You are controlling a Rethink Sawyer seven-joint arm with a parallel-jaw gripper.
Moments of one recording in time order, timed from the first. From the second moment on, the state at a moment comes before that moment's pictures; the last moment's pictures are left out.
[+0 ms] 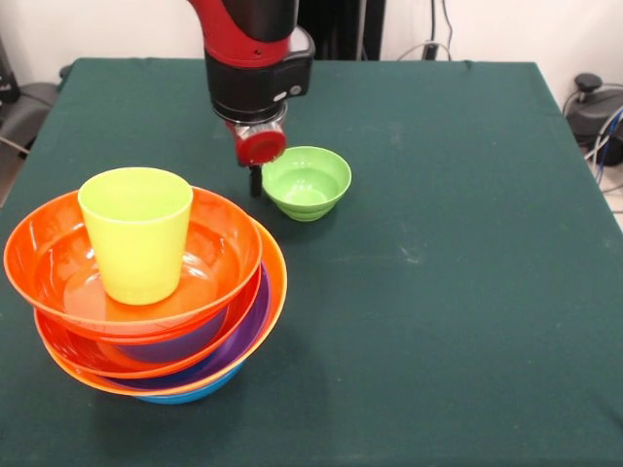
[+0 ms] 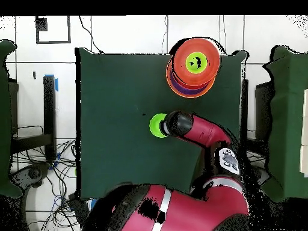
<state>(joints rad) -0.29 -0.39 -0.14 1.56 0.08 0.47 2.56</state>
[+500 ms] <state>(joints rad) -0.26 -0.37 -0.14 1.56 0.09 0.45 2.56</state>
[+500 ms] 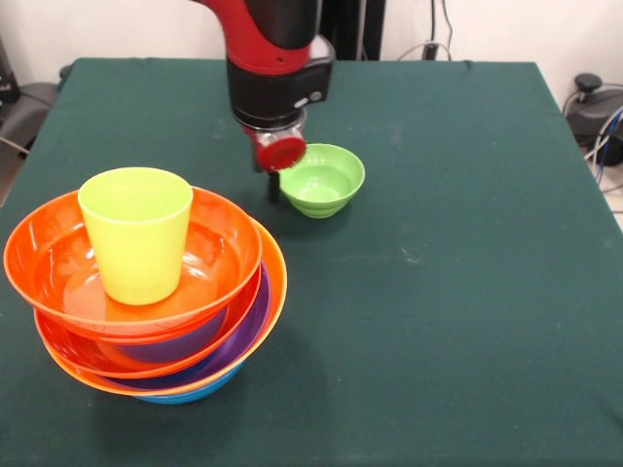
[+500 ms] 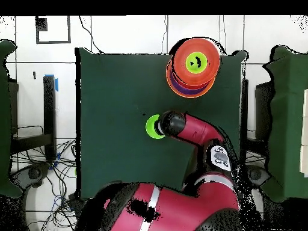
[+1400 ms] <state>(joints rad) -0.13 -0.32 -0.15 1.50 0.16 0.43 2.56</state>
